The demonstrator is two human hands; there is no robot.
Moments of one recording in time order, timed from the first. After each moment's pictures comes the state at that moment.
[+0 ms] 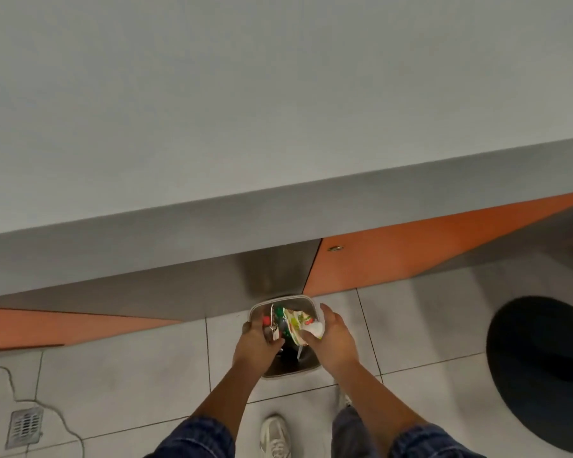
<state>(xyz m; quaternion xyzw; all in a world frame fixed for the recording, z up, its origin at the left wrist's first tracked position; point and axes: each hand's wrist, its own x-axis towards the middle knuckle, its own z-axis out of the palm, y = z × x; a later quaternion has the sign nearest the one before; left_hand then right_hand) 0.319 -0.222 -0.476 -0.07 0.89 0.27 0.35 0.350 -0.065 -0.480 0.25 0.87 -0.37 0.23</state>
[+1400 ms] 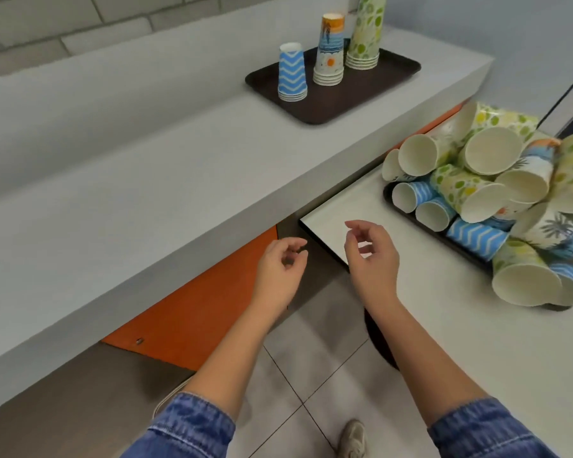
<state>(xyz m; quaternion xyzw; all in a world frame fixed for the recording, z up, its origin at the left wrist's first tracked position) 0.376 0.169 -0.138 0.25 0.79 0.54 0.17 0.466 0.288 -0.144 0.32 0.73 -0.45 -0.41</state>
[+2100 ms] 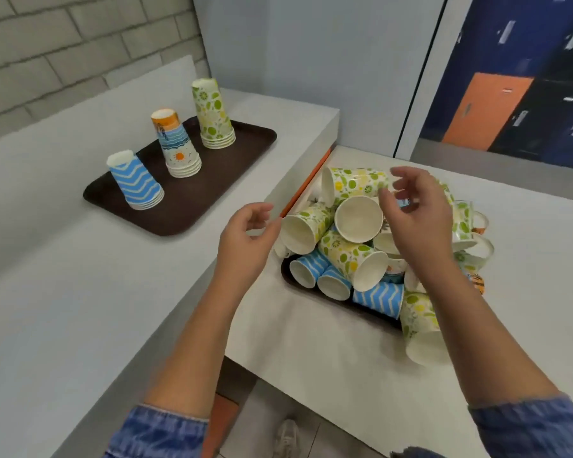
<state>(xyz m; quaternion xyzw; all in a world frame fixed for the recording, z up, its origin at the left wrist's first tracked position) 0.328 0.430 -0.036 0.40 0.69 0.57 0.19 0.530 0.546 -0.019 0.44 0.70 -0.25 -0.50</state>
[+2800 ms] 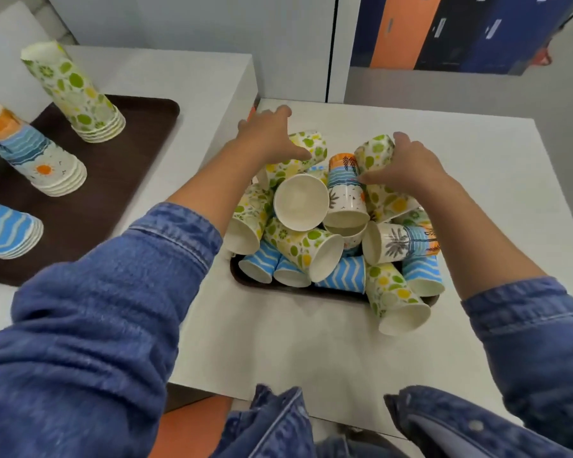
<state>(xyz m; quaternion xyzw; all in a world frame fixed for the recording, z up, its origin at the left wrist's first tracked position) 0.362 0.673 -0.014 0.69 0.71 0.05 0.13 0.585 0.670 -0.041 0.71 0.67 -0.21 -0.07</state>
